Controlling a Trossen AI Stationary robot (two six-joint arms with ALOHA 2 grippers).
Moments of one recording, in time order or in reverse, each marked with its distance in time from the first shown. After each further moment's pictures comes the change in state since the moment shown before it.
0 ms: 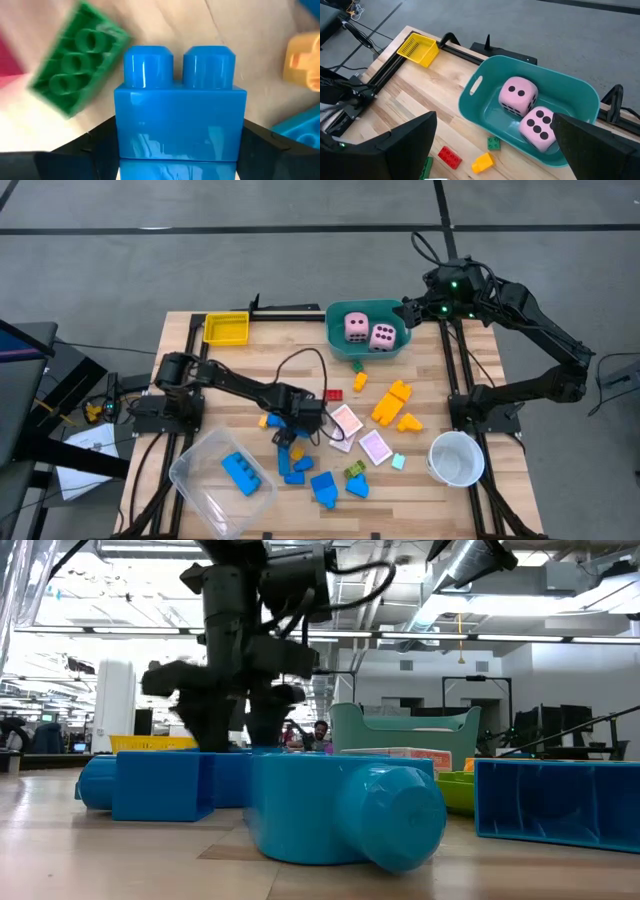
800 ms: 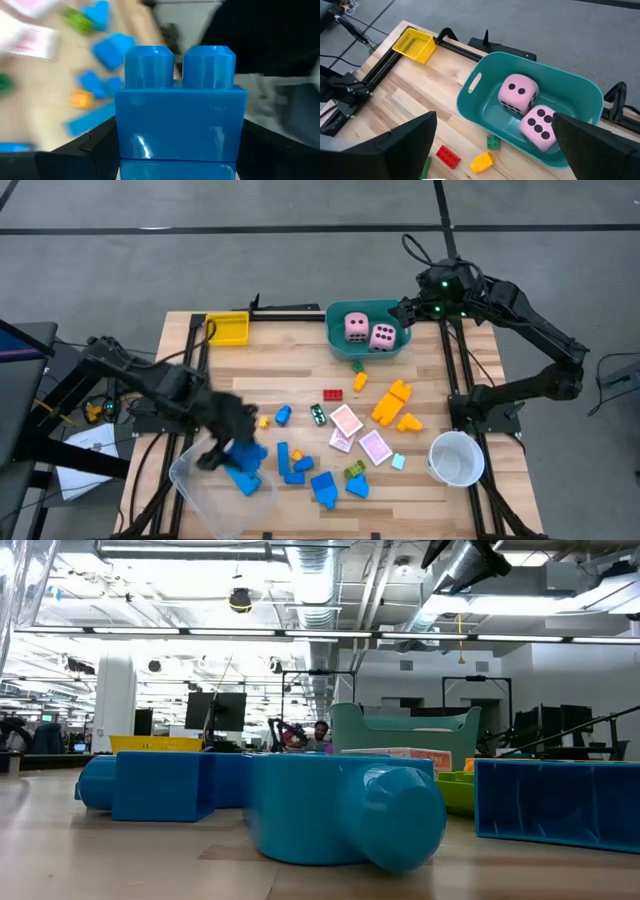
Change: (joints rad) left arm -0.317 -0.713 0.003 -0.178 0.351 -0.598; right arm 0.000 0.040 0.000 0.009 -0.002 0.003
